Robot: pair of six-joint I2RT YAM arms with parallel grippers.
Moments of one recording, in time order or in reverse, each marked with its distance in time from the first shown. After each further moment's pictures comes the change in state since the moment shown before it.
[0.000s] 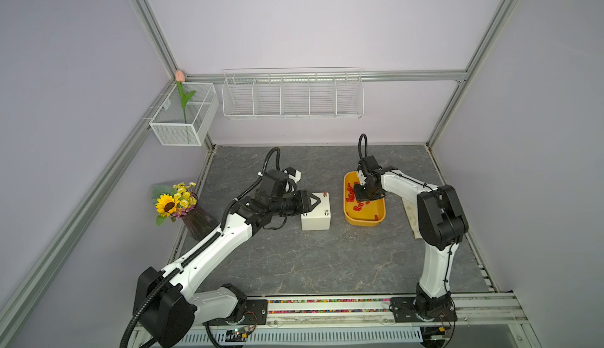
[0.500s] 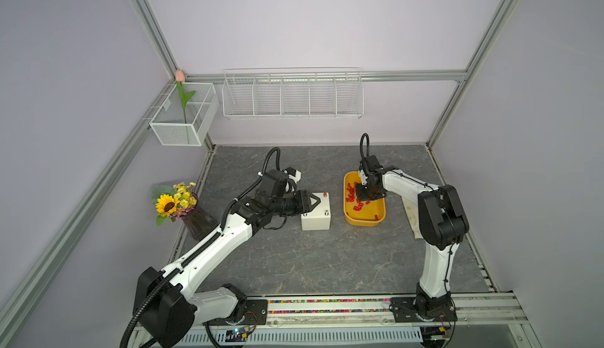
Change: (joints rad) left arm 0.000 0.000 0.000 0.000 0.000 0.000; right arm -0.014 0.004 0.002 0.000 0.007 0.000
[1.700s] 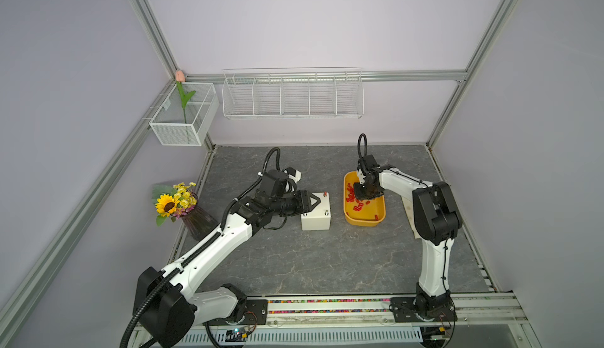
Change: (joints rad) left arm 0.000 0.000 0.000 0.000 0.000 0.000; right arm 0.000 0.067 0.053 0.000 -0.004 -0.003
